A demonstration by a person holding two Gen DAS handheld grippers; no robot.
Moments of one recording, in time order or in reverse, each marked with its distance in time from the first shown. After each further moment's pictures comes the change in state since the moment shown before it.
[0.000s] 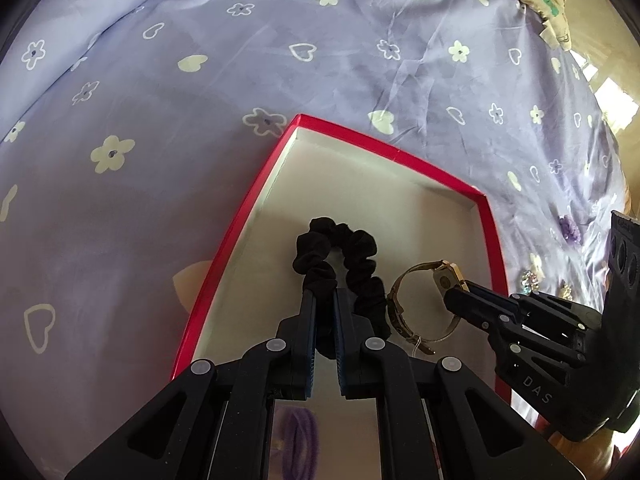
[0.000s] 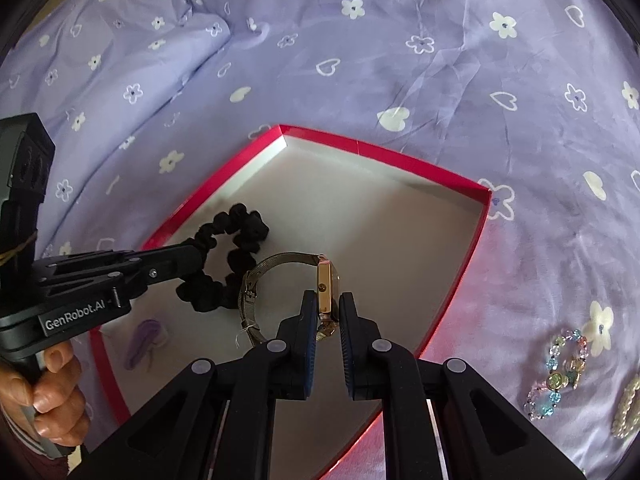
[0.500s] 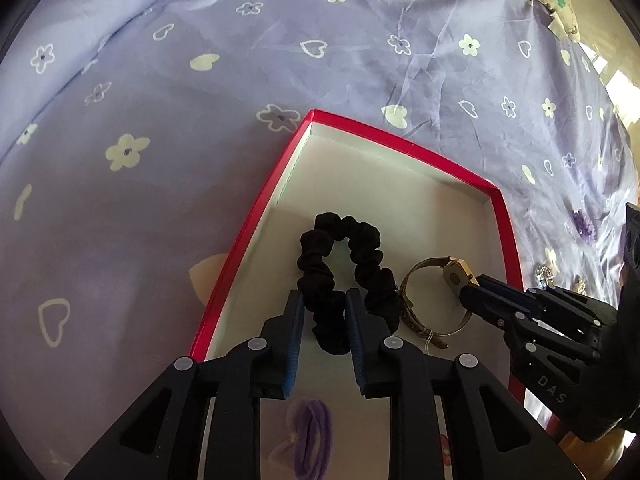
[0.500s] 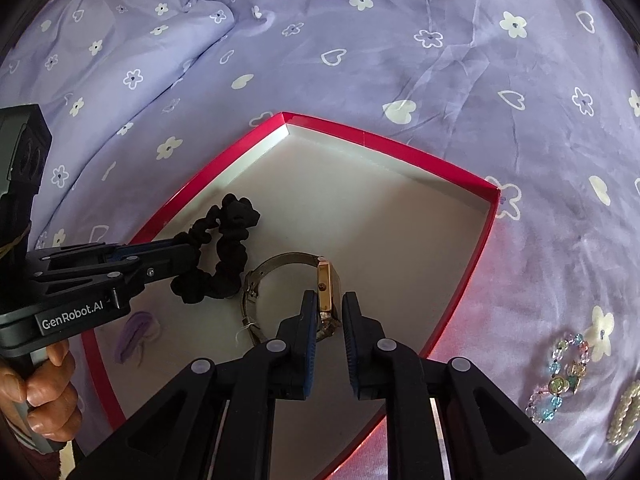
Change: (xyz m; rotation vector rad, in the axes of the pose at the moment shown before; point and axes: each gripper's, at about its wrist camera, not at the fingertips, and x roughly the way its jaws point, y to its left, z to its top) left arm -0.003 -0.005 -0.004 0.012 0.001 0.063; right arm 0.002 0.003 0.000 -0.018 0.010 0.000
